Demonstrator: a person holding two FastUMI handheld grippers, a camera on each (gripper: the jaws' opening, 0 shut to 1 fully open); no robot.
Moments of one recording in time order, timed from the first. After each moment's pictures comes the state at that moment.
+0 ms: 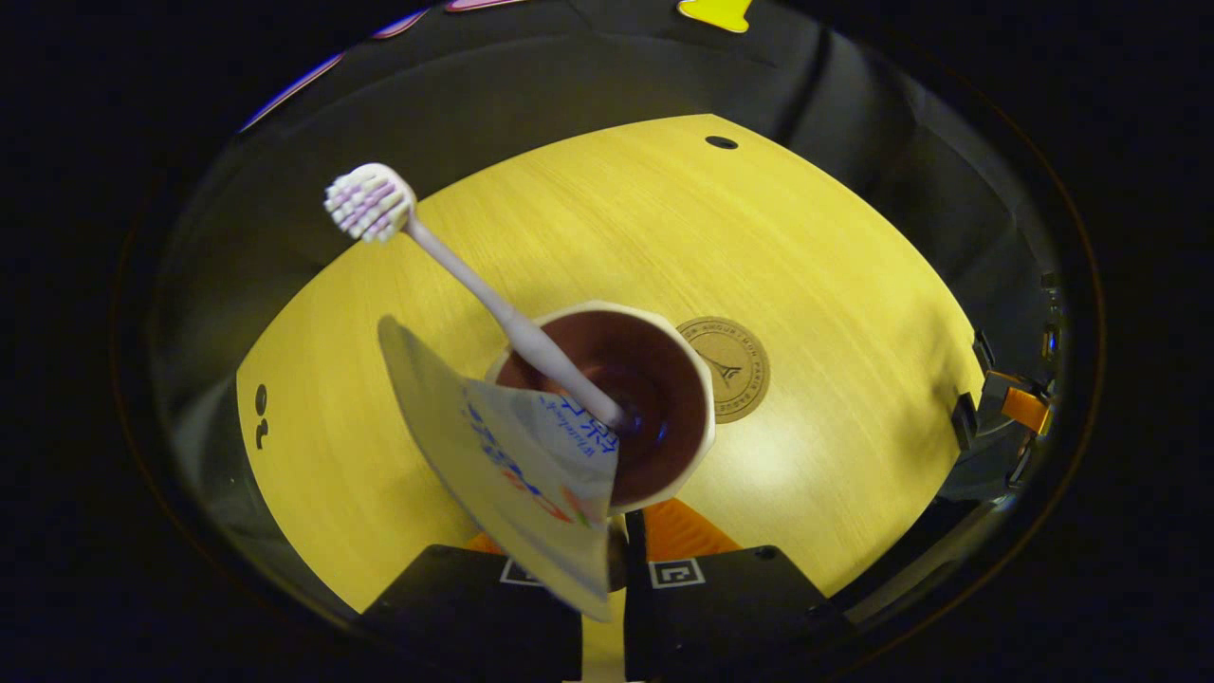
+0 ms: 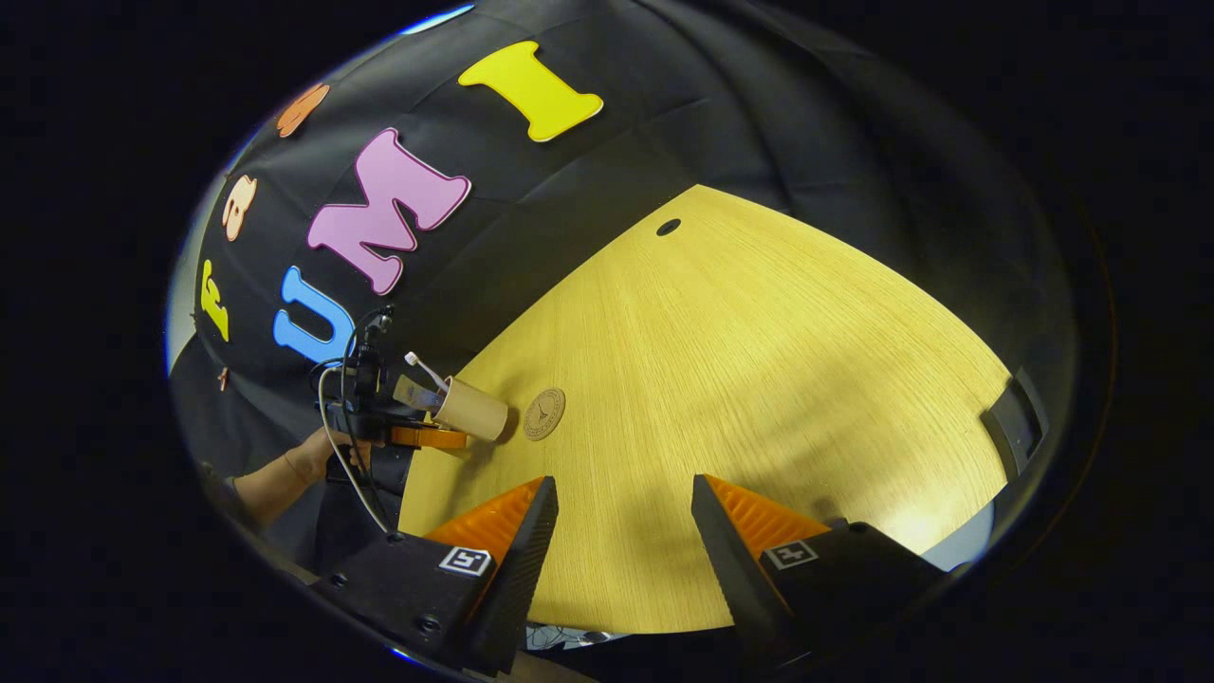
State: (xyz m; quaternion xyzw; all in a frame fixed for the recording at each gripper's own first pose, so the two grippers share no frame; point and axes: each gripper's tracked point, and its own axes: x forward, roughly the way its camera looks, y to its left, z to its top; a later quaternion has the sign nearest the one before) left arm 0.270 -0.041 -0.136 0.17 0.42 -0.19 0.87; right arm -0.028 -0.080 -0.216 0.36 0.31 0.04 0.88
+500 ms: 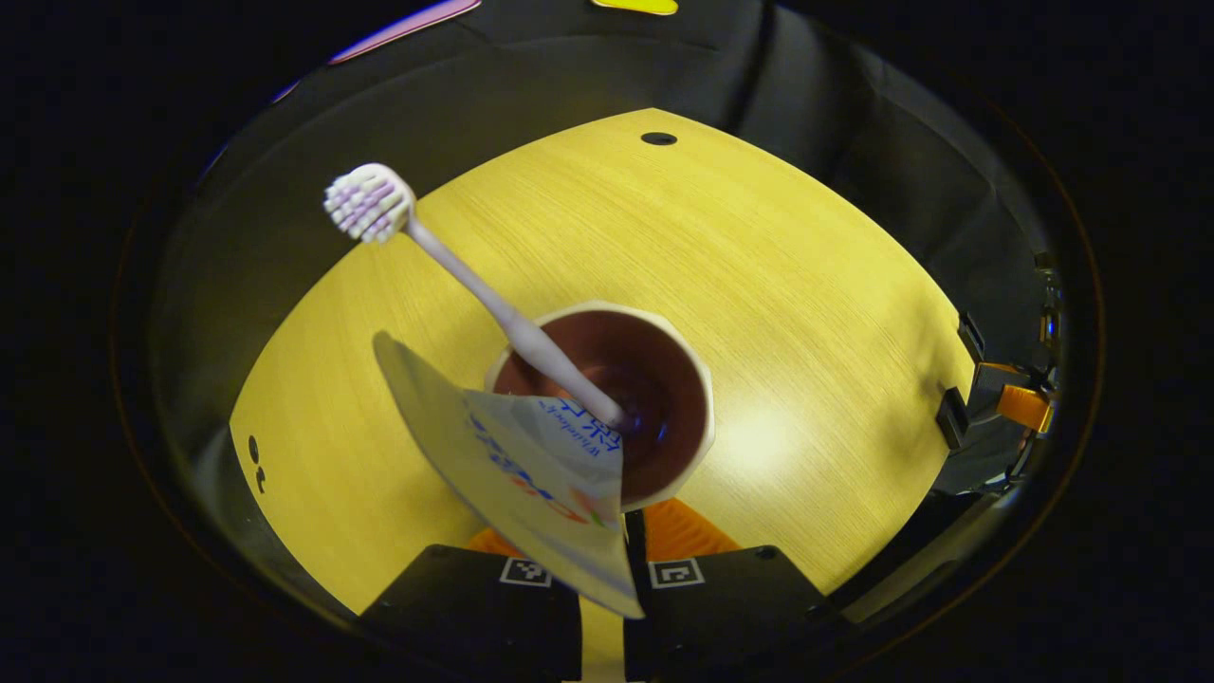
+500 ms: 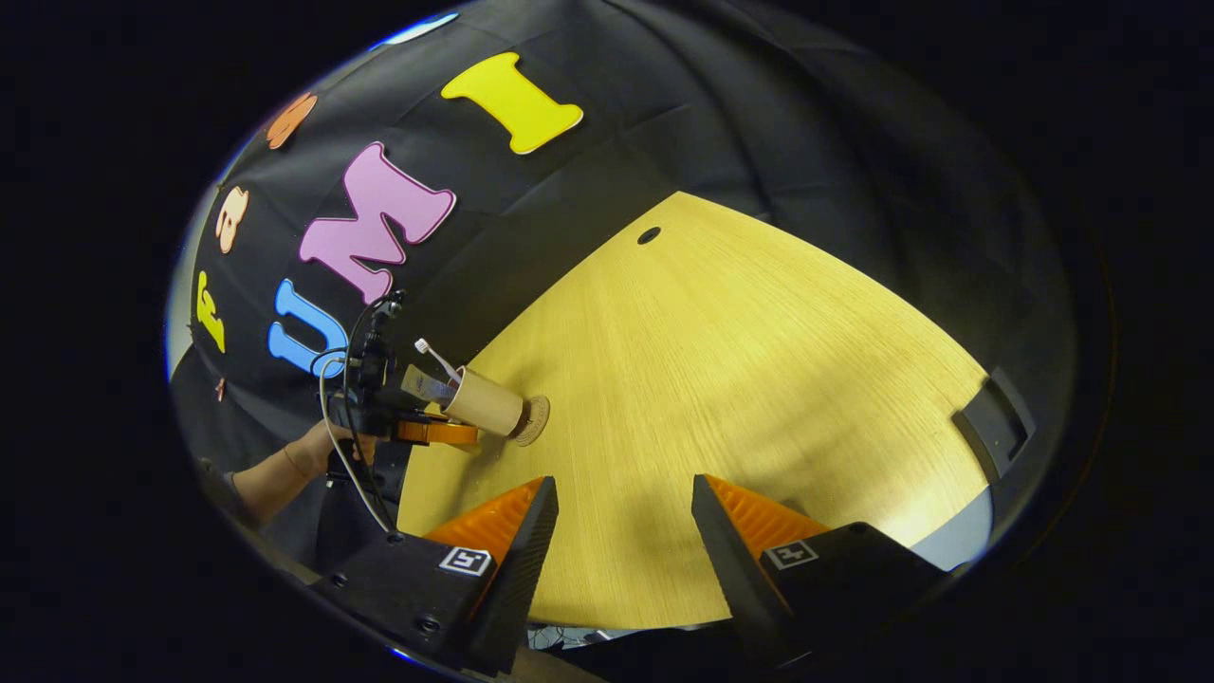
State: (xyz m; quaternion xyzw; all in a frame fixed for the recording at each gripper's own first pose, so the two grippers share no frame) left arm 0.274 -0.103 -0.137 0.22 0.41 -0.22 0.86; right arm -0.039 -0.106 -0.219 0.36 0.31 0.02 0.88
